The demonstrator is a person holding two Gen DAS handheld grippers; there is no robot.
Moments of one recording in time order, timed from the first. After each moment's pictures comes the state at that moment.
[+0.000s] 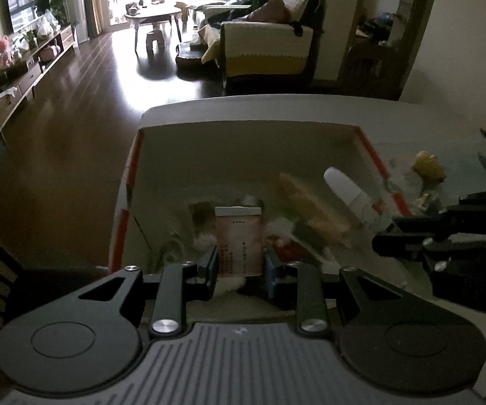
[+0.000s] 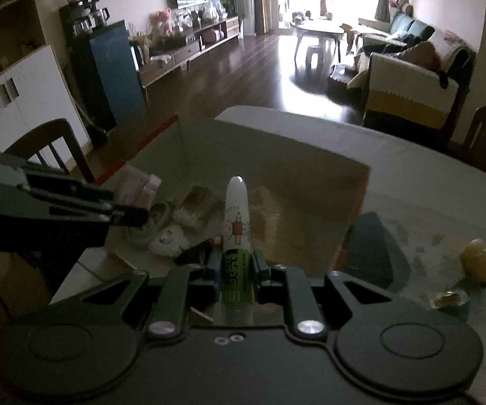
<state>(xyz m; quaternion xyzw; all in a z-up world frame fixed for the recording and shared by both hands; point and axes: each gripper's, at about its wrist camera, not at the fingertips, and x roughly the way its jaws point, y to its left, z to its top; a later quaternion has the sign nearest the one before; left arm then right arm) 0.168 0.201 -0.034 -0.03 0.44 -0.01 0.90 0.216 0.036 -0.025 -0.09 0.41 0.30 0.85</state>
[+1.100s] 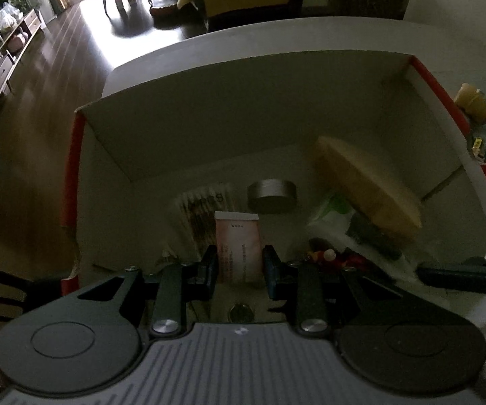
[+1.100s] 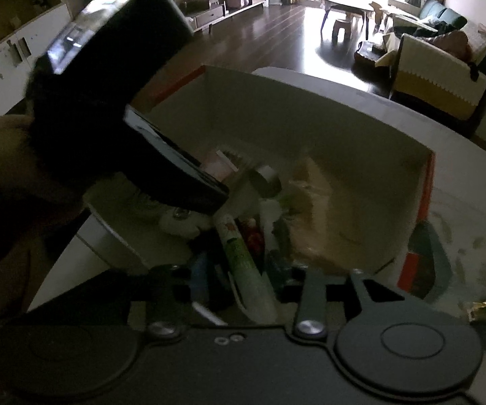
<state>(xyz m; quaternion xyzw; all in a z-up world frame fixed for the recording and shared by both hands) 0.259 0.196 -0.106 0.05 0.54 -0.03 0.84 0.215 0.079 -0.053 -0.14 0.45 0.33 0.82</state>
